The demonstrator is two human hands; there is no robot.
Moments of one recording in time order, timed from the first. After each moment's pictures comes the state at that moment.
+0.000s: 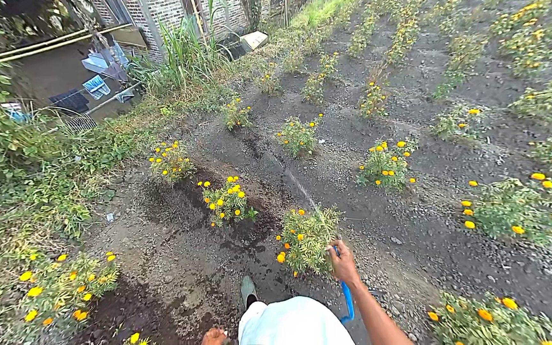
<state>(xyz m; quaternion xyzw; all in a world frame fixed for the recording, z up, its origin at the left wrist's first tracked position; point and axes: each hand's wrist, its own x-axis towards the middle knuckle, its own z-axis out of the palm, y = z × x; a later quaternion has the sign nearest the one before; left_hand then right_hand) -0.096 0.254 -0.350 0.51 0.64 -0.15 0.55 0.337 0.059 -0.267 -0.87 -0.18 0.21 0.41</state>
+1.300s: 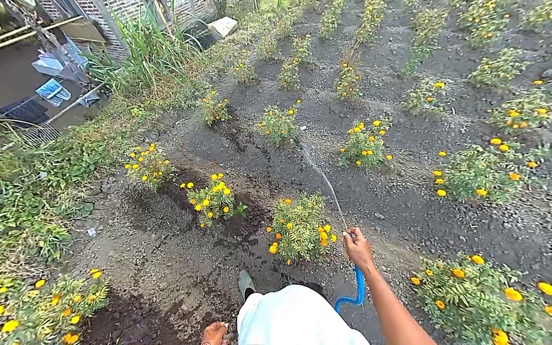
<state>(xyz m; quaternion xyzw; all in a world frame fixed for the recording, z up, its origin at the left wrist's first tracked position) -0.075 0.263 -0.347 0.54 0.63 -0.19 0.53 0.372 -0.005 -0.268 -0.89 -0.06 0.18 0.42</state>
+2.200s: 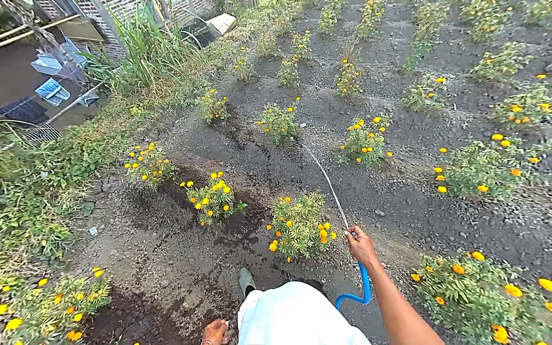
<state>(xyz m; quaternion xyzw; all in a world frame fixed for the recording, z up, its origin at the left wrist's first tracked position) -0.072 0.259 -0.339 0.54 0.62 -0.18 0.54 0.388 -0.019 -0.282 -0.88 -0.05 0.23 0.42</state>
